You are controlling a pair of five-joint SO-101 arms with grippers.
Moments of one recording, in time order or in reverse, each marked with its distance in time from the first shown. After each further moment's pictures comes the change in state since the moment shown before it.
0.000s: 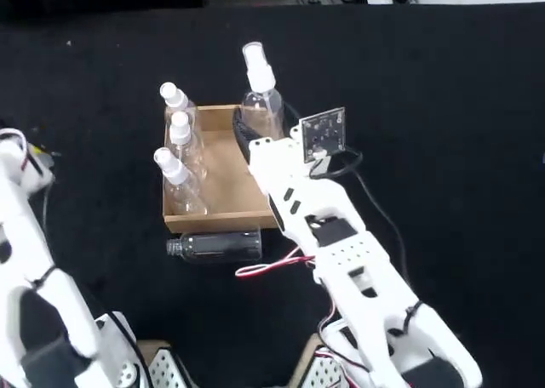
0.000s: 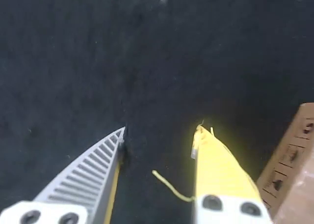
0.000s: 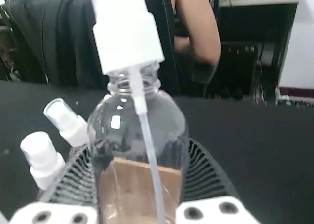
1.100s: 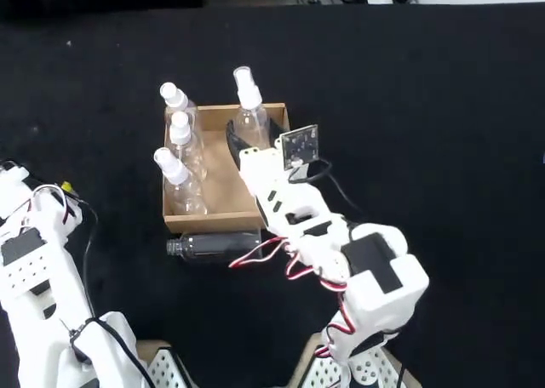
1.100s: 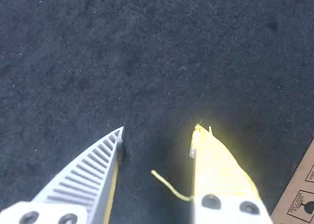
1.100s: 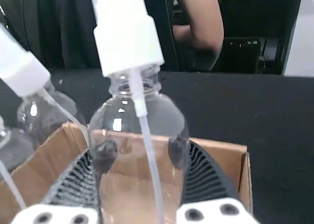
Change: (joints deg) left arm 0.0 -19.3 40.3 -29.5 6.9; right arm -0.1 47.1 -6.8 -38.9 0.0
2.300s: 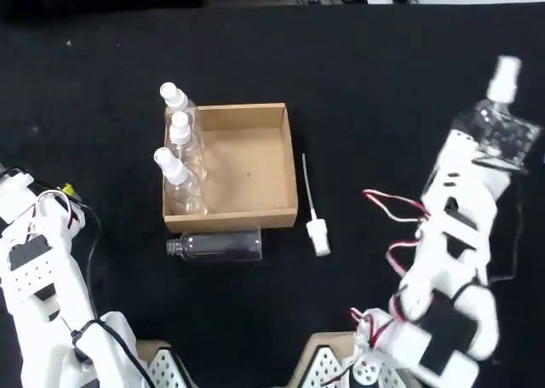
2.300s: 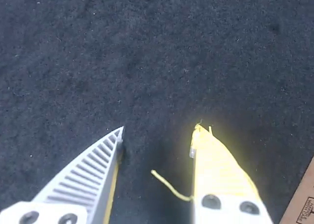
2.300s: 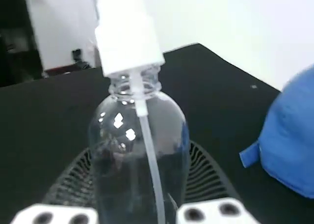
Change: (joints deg) left arm 0.0 -0.2 5.1 -7.0 0.0; right arm 54.9 -24.3 -1.8 30.4 10.8
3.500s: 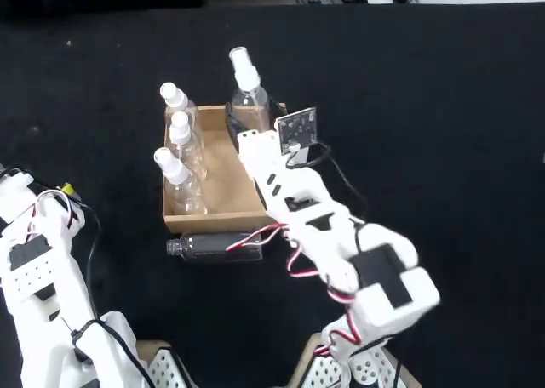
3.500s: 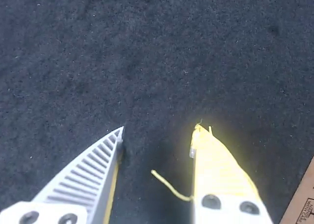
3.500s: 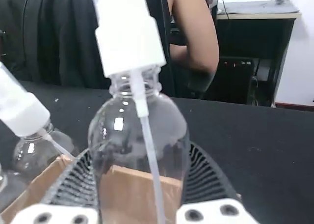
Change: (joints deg) left arm 0.0 0.0 0.0 -0.4 0.0; right arm -54.2 19.6 -3.6 -23.5 -7.8
